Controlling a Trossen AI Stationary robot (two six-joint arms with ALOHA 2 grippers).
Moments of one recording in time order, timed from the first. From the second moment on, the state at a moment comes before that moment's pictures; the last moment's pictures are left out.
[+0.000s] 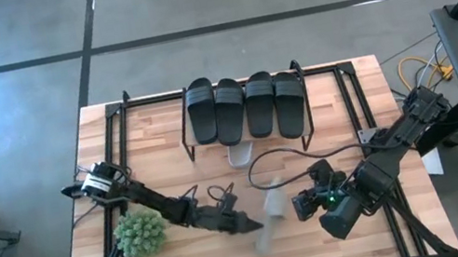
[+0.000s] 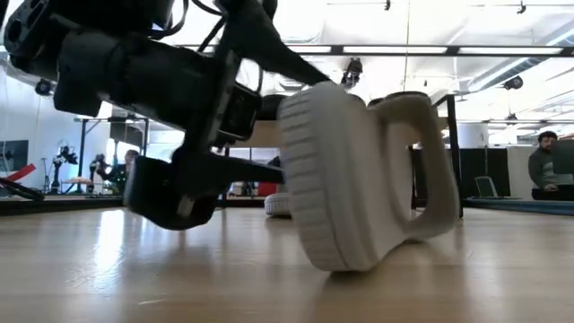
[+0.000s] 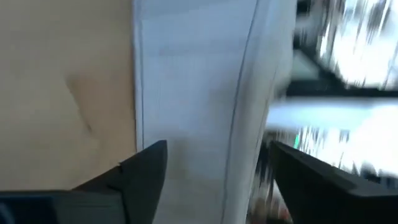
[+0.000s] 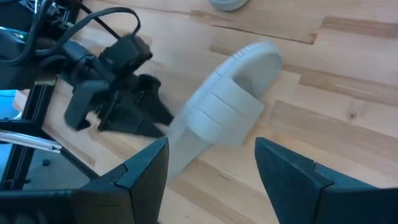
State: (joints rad) left arm -0.42 1.93 0.81 0.85 -0.18 -1.58; right arm 0.68 1.57 1.50 -1.14 0.54 1.86
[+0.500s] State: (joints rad) left arm -0.43 1.68 0.72 0.72 -0.06 -1.43; right arm 0.71 1.65 1.45 -1.00 0.28 1.81
